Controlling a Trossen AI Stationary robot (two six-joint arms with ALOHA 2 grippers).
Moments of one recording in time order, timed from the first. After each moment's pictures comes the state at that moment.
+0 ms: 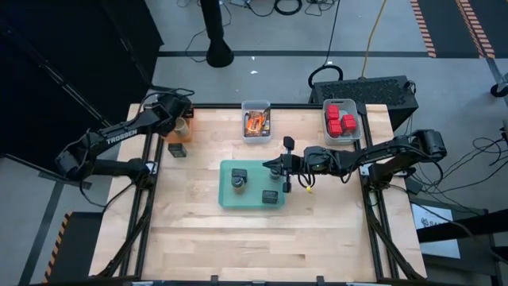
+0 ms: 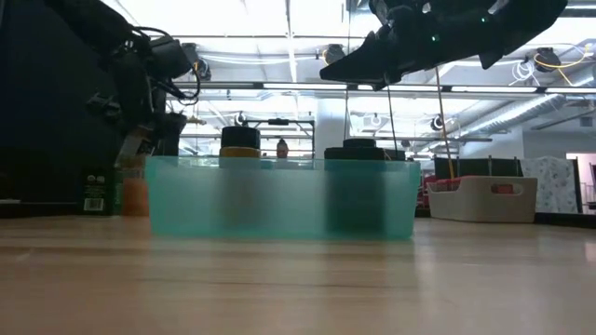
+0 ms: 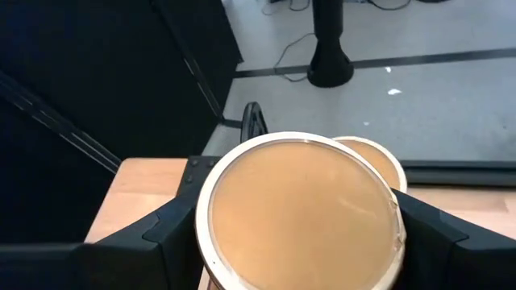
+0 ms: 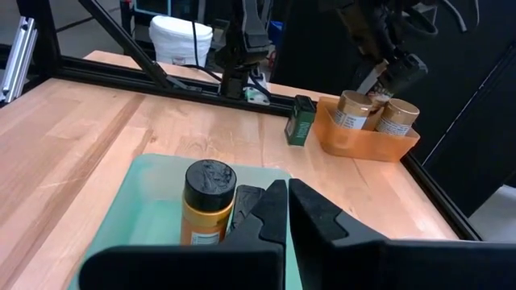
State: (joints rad) left arm 0.80 1.16 0.71 -0.46 -0.79 -0.52; right arm 0.03 1.41 0.67 0.54 0.12 -0.17
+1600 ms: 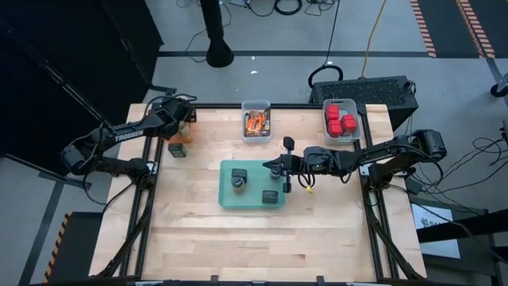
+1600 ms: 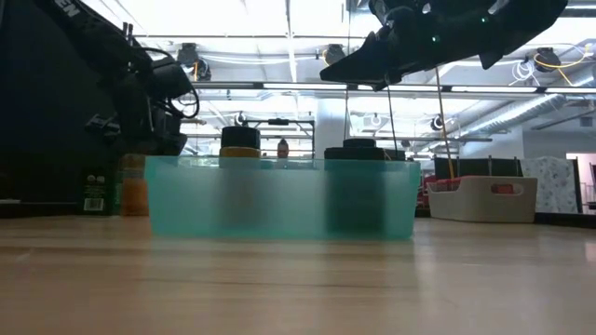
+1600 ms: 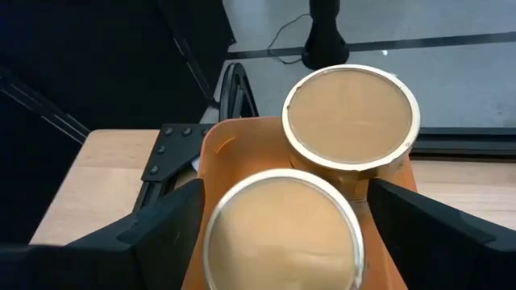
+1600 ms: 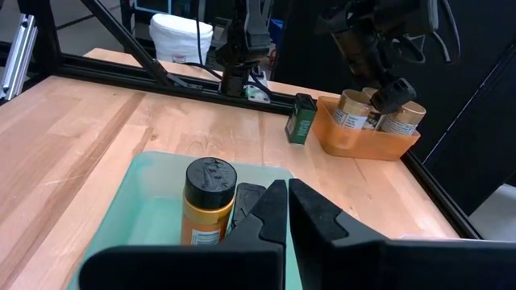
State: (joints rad) left arm 0.81 1.24 0.61 -0.32 -0.74 -0.56; right arm 0.03 1.41 0.67 0.53 0.12 -0.17
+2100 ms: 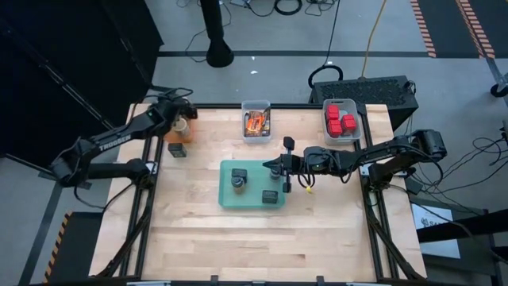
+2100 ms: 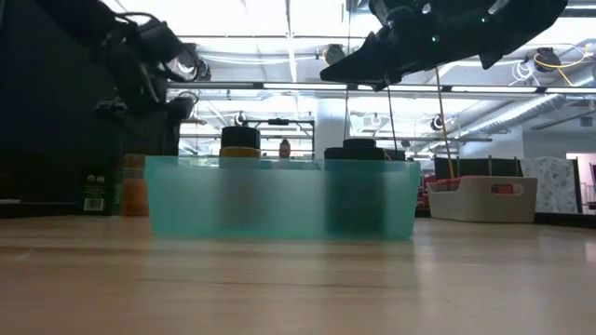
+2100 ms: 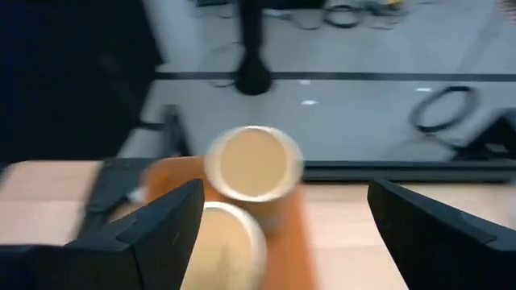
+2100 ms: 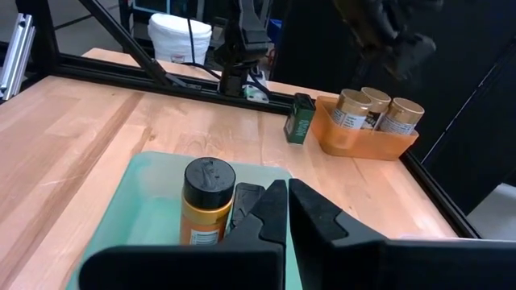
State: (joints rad) left arm 0.77 1.05 0.67 -0.36 -0.60 -0.53; right arm 0.03 1.41 0.67 0.53 0.13 -0.17
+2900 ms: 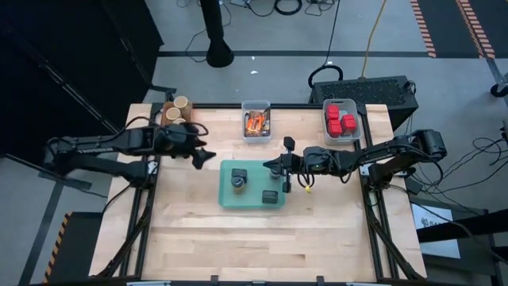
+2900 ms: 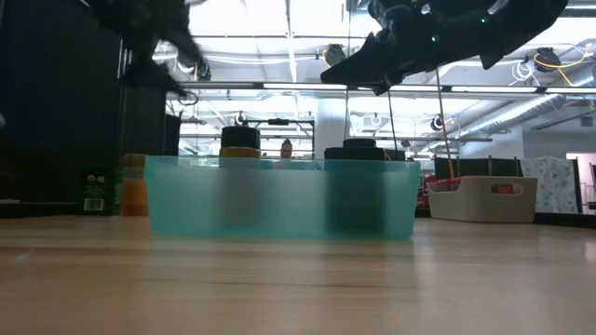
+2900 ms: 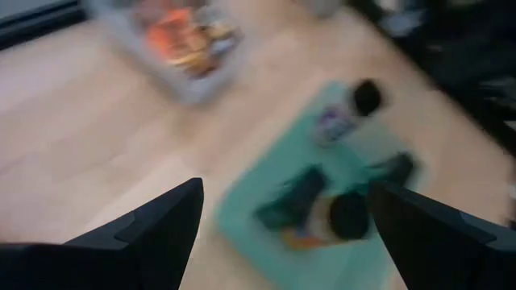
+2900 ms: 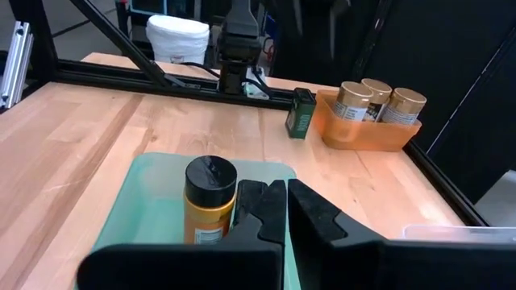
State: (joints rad) left arm 0.15 0.91 0.82 -0.59 -0.12 -0.63; right arm 0.03 1.41 0.67 0.52 0.13 -0.12
